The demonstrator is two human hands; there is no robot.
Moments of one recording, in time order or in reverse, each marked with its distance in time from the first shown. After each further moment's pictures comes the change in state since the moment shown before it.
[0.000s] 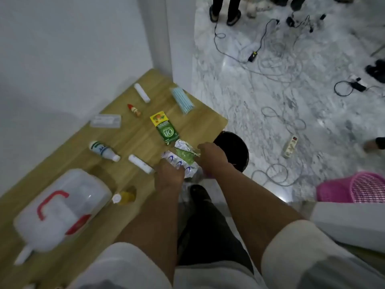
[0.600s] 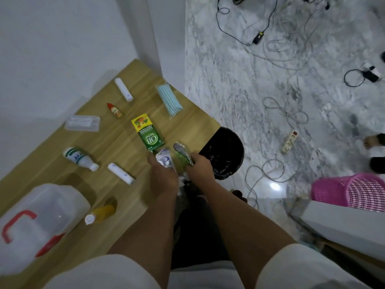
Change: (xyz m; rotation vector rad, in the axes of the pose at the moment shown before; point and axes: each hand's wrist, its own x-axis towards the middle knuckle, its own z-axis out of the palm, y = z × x) left_hand 0.022 0.061 0.027 -0.296 0.140 -0.162; right_hand 0.023 0.028 0.025 0.585 0.060 0.186
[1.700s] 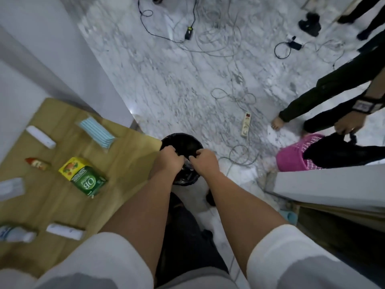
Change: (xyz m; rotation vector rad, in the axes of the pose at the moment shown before) left_hand -0.011 0.153 0.142 0.603 -0.522 0.346; right_hand 0.039 0.095 -0.155 0.086 0.200 0.368
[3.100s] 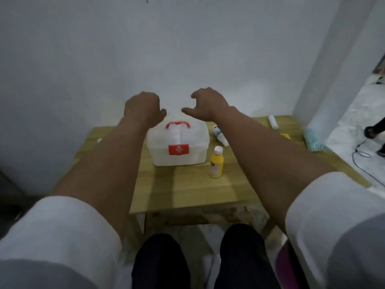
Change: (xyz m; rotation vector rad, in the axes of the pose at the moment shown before) left_hand -0.349 -0.494 -0.119 0.422 1.191 -0.573; right_hand -0.359 -0.221 0.321 -0.664 0.093 -1.839
